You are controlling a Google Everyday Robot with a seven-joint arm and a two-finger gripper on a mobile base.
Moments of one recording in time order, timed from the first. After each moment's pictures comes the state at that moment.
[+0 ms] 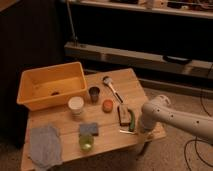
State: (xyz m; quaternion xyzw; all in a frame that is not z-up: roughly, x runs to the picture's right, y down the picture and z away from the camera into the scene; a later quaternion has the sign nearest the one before) arm 0.198 0.239 0.811 -0.33 -0.02 0.07 0.94
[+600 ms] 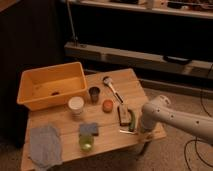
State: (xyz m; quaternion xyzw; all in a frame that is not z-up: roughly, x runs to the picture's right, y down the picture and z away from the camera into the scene) arm 0.199 0.242 0.813 -0.33 -0.02 0.07 0.94
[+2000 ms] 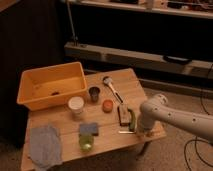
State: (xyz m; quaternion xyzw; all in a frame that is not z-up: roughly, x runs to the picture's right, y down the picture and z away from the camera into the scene) arm 0.194 0.242 0.819 -0.34 -0.03 0.06 0.94
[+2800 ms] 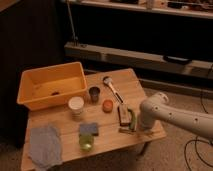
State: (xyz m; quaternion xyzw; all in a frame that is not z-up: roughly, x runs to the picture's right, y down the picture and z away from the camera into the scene) arm 0.190 0.215 0.791 -0.32 -0.03 0.03 0.95
